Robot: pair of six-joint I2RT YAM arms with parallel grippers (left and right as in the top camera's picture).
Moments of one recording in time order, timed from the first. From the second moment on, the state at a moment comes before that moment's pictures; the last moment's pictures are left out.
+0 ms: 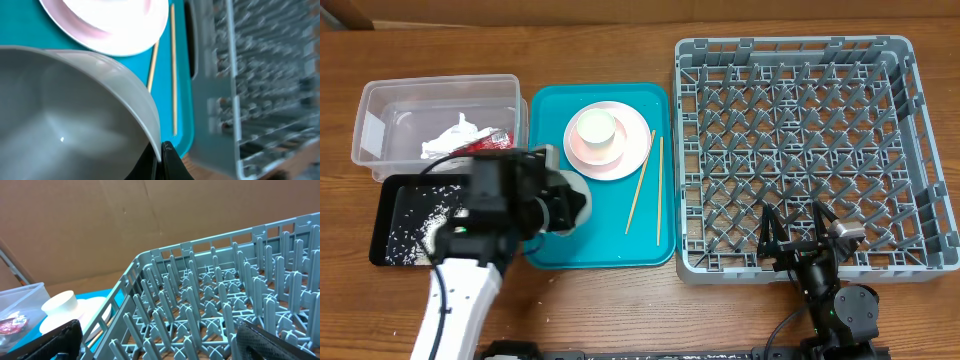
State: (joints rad) left arm -0.09 1.11 0.86 -0.73 0.48 -0.32; right arm 0.20 0.01 0.02 -0.03 0.01 0.30
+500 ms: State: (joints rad) left arm -0.39 1.40 0.86 -0.70 0.13 -0.39; right arm 0.20 0.01 0.02 -0.03 0.01 0.30
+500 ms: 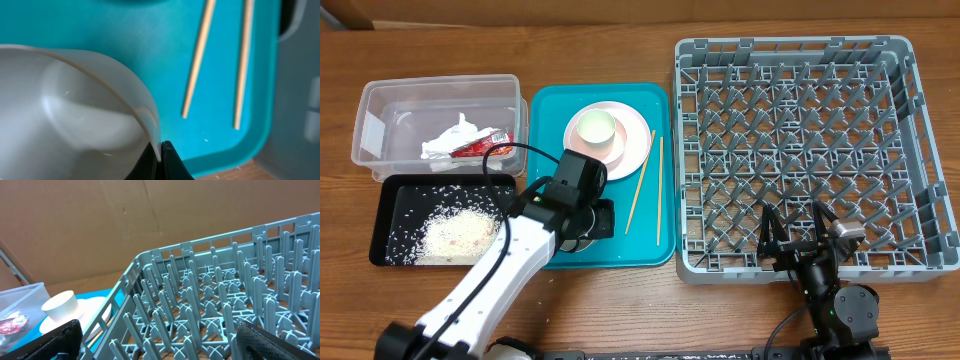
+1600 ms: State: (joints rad) left arm -0.39 1.43 0.86 -0.63 0.12 -0.42; right arm 0.20 0.01 0.02 -0.03 0.01 0.30
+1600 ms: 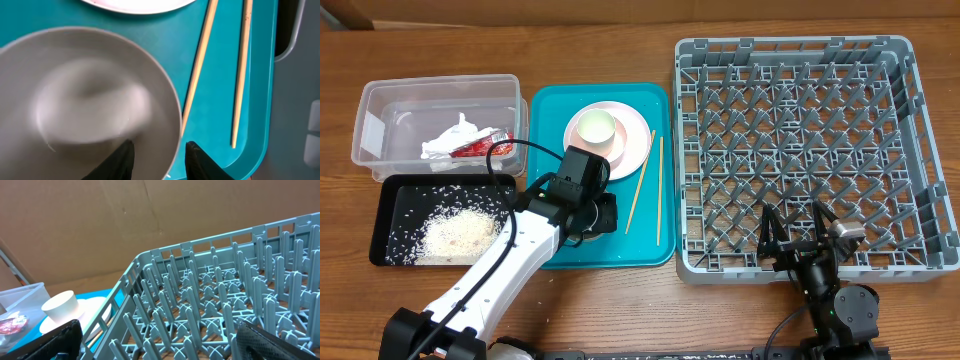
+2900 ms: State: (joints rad) left arm -0.03 1.45 1.35 -0.88 0.37 -0.42; right arm 0.20 0.01 0.02 -0.03 0.01 0.30
